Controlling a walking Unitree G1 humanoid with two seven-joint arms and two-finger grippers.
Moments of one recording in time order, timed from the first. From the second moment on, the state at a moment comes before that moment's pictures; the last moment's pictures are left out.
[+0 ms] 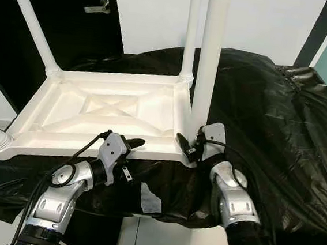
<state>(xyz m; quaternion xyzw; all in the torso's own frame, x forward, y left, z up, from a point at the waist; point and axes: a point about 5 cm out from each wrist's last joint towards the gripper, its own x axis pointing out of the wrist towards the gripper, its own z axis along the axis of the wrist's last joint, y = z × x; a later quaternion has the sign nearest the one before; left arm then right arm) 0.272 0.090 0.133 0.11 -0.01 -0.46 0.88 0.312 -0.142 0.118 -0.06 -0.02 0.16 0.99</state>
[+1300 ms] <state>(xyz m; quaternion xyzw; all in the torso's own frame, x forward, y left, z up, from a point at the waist) 0.271 0.079 0.135 0.11 -0.01 -0.46 0.88 0.299 -0.152 0.125 -0.07 -0.03 0.19 0.98</state>
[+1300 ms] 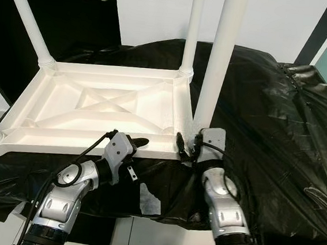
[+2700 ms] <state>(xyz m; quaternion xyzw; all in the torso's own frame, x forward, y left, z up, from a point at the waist) 0.262 0.089 0.126 0.12 0.00 -0.45 0.88 0.290 -0.135 0.123 -0.02 -0.04 0.11 0.99</state>
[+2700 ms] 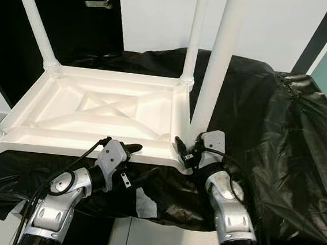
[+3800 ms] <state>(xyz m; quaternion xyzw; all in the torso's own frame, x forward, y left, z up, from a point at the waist) 0.264 0.083 0.133 0.11 -0.01 -0.45 0.88 0.271 -0.167 0.142 -0.05 -0.05 0.19 0.98</state>
